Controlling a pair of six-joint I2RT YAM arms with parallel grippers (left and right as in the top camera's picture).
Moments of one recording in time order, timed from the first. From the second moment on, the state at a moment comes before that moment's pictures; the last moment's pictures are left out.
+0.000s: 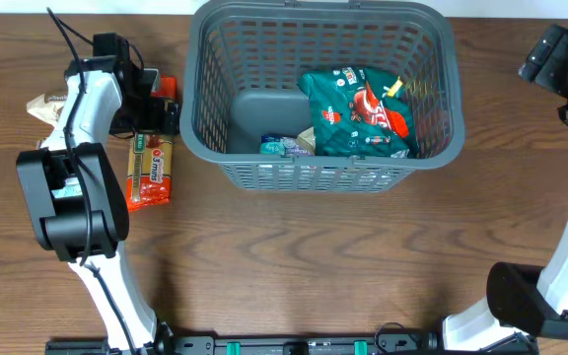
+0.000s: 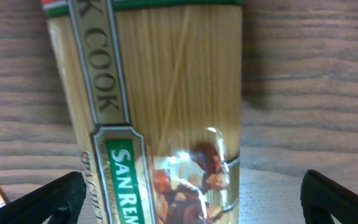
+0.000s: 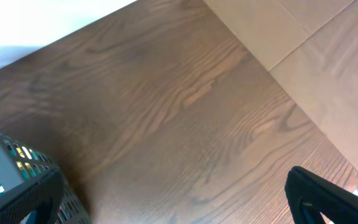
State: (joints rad) left arm 0.12 2.16 1.70 -0.94 0.10 0.17; right arm -0.09 1.76 2.47 -1.66 0.48 0.40
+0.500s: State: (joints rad) left arm 0.11 2.24 1.70 -0.91 0.06 0.08; right arm -0.09 1.76 2.47 -1.66 0.48 0.40
